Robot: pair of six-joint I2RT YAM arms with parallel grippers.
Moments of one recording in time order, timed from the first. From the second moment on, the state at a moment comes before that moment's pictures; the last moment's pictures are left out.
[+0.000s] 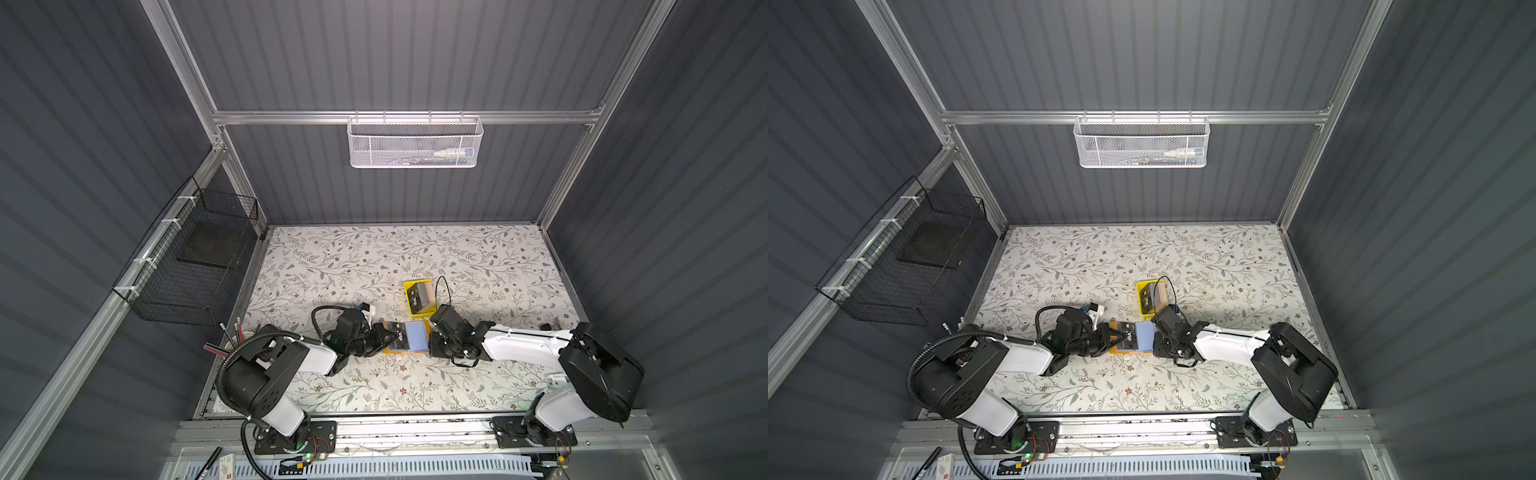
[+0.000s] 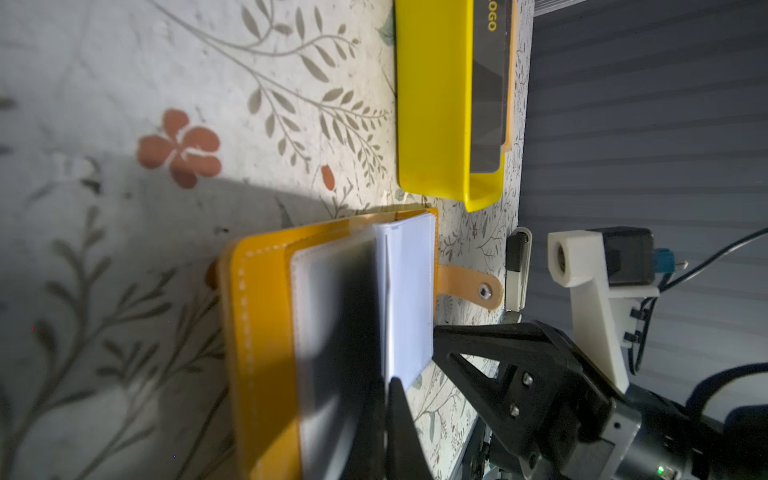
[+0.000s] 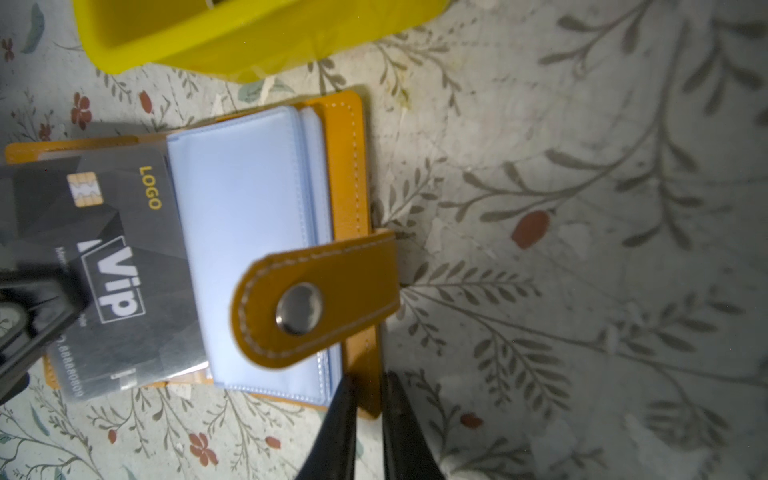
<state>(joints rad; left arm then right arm) -0.62 1.59 0.38 0.63 0.49 -1.06 0.82 1.53 0.69 -0.24 0.01 0.83</state>
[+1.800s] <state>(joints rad) -0.62 1.51 0.39 0.47 0.50 -1.08 0.80 1.53 0.75 -0.27 0.02 0.76</state>
